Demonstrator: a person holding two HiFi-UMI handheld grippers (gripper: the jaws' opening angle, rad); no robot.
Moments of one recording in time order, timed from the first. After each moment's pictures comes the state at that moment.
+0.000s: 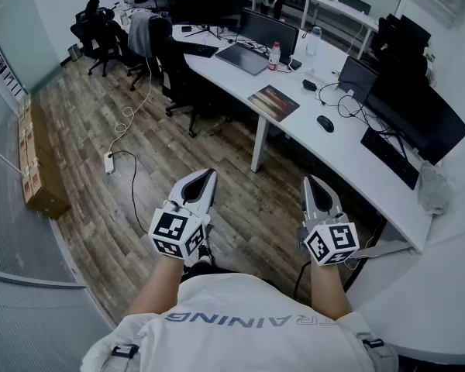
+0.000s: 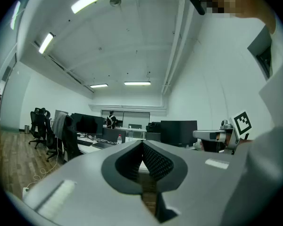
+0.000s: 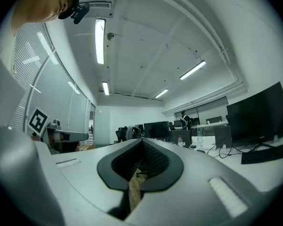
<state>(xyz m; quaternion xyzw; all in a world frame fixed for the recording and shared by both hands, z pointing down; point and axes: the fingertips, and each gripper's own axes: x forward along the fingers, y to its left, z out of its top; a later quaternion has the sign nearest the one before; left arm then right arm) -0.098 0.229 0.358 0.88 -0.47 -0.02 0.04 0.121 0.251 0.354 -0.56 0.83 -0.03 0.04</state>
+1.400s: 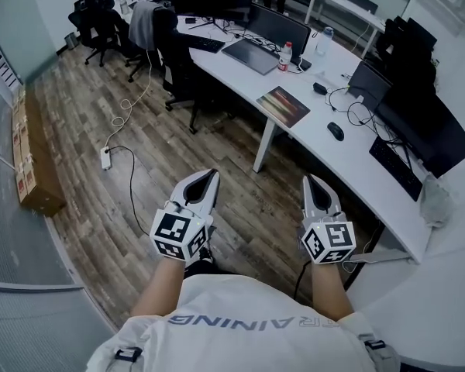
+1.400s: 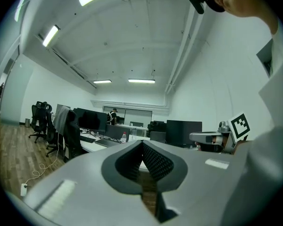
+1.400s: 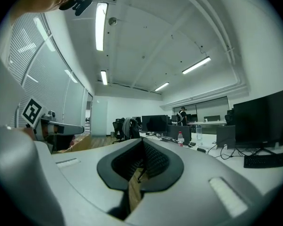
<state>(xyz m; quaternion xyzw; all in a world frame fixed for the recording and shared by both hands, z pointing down) -0.138 0.163 0.371 0.88 -0.47 -0.02 0.07 0.075 0.175 0.371 -0.57 0.82 -0.03 -0.02</state>
